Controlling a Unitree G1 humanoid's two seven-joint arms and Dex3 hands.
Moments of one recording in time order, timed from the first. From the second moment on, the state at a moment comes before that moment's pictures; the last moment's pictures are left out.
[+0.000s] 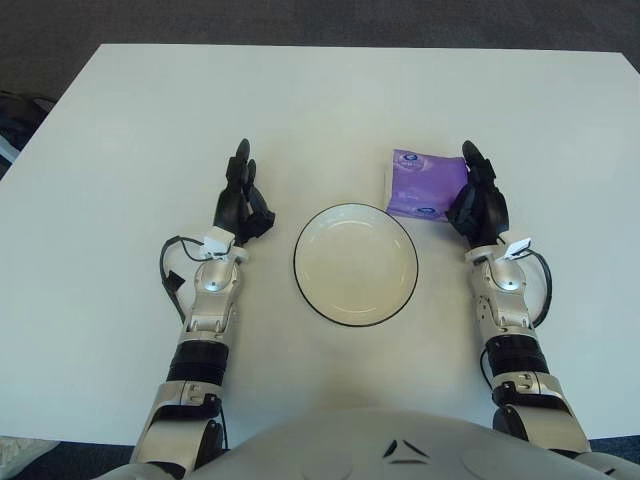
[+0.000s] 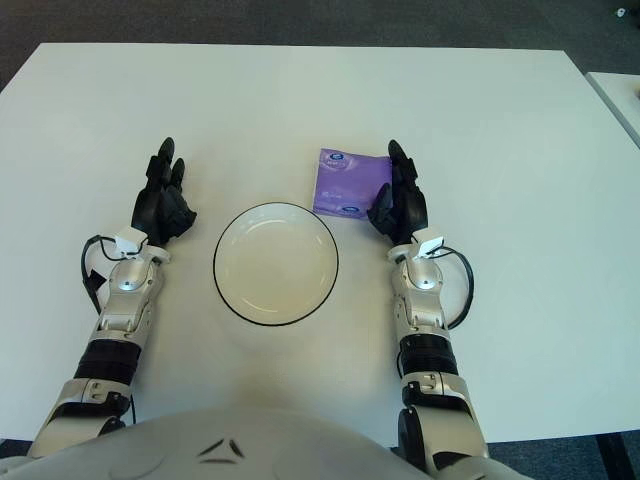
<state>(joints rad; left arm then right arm) -0.13 0.09 0.04 0.26 0.01 -0.16 -0.01 -0.18 -0.08 -0.13 0.38 0.11 -0.38 0.10</state>
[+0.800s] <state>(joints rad) -0.12 0.09 0.04 0.26 0.01 -0.16 -0.01 -0.18 -0.08 -0.13 0.37 0.11 -0.38 0.09</state>
